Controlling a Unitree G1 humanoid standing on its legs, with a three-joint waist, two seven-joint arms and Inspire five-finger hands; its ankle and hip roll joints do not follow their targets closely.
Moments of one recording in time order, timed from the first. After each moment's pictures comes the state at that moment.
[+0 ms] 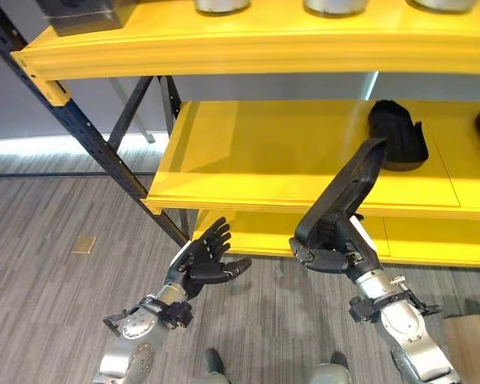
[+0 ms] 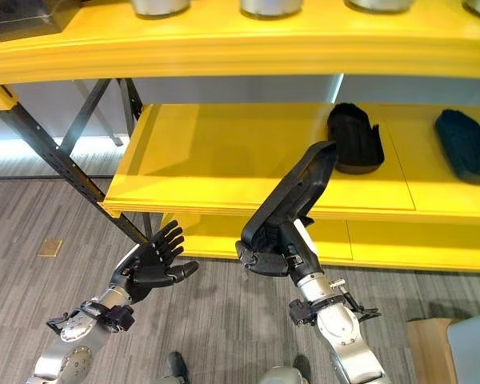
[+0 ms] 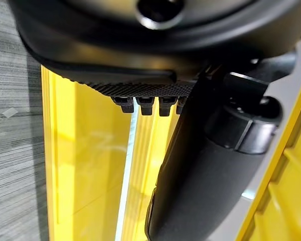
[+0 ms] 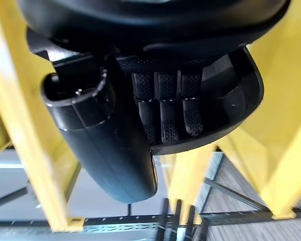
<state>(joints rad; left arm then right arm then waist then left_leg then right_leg) 0.12 0.49 -0.17 -0.03 -0.70 0.02 -0.19 0.07 -0.47 0.21 -0.20 0.24 -0.15 -0.02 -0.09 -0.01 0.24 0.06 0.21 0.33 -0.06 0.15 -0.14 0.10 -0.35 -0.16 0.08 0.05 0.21</state>
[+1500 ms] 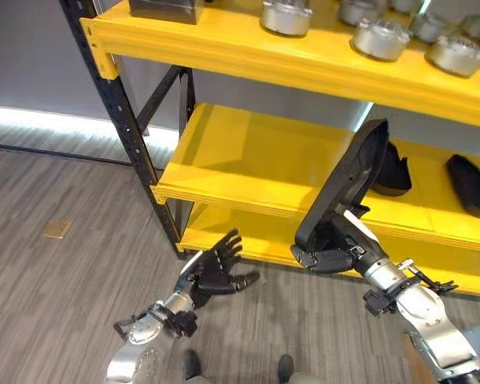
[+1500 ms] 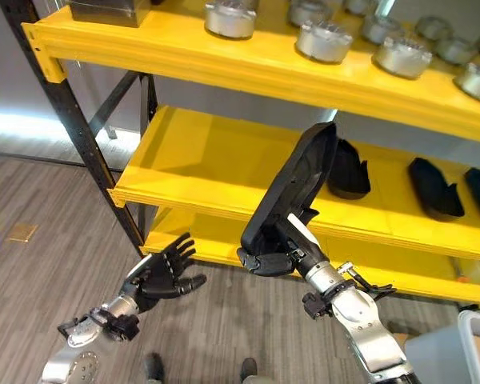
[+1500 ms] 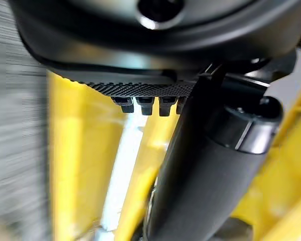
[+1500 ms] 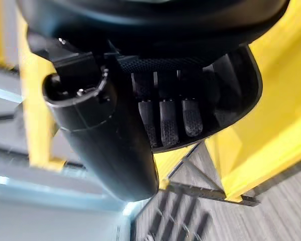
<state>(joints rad) 0.19 0.44 -0.20 0.01 -0.64 0.08 -0.32 0.05 -0.59 0.15 -0.19 0.24 -0.01 0.20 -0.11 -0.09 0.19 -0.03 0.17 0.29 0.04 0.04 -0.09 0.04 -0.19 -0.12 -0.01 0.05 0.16</state>
